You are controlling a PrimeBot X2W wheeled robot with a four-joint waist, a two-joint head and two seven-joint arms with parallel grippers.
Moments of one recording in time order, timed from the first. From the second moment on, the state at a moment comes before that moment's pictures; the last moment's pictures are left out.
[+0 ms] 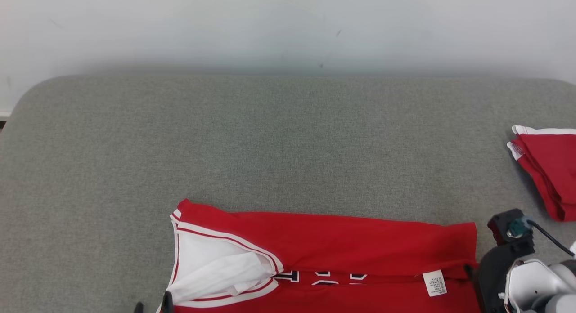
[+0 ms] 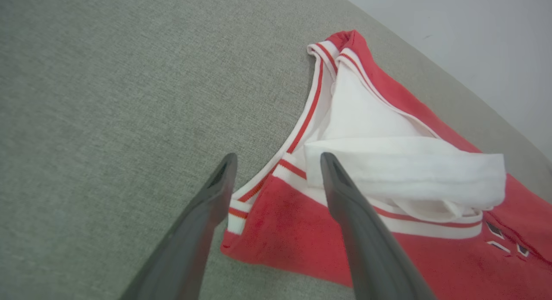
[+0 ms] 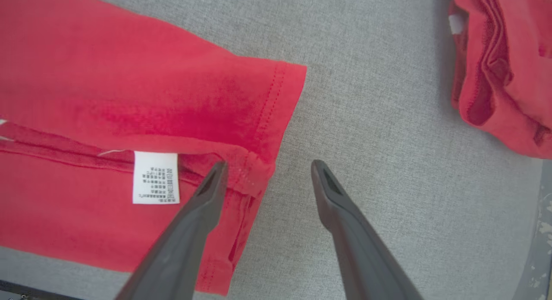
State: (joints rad) left arm 0.08 0.25 -0.29 0.21 -0.83 0.13 -0.19; right arm -0.08 -0.38 0.07 -0.03 0.16 0.13 0.91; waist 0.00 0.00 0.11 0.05
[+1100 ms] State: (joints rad) left arm 0.16 0.06 0.02 -0.15 -0.26 -0.12 -0.26; right arm 0.04 -0.05 -0.24 0.17 0.22 0.13 0.40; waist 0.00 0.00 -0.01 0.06
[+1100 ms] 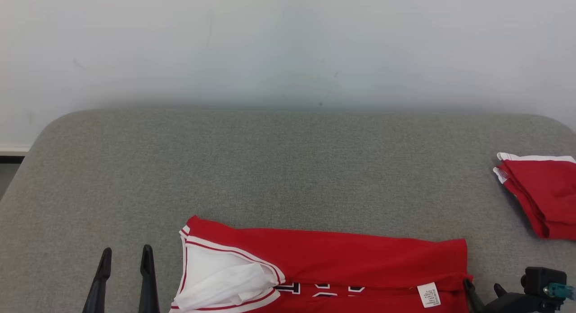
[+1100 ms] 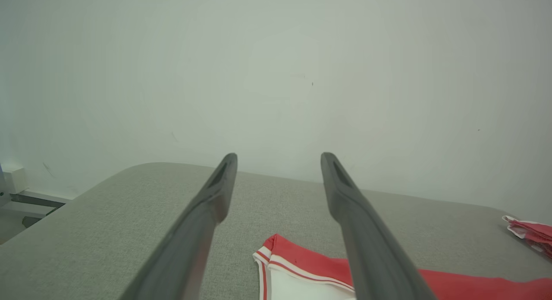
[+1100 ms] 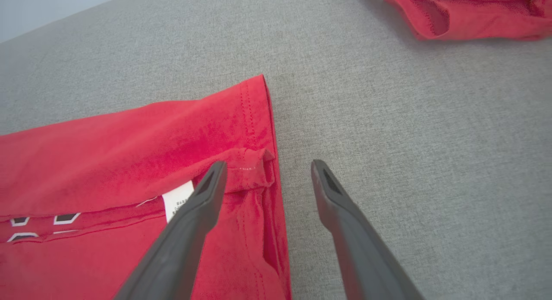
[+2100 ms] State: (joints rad) left arm 0.15 0.06 0.02 -0.08 -0.24 -0.13 -0.26; right arm -0.12 -0.06 -0.18 0.52 0.18 0.13 0.40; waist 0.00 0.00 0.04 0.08
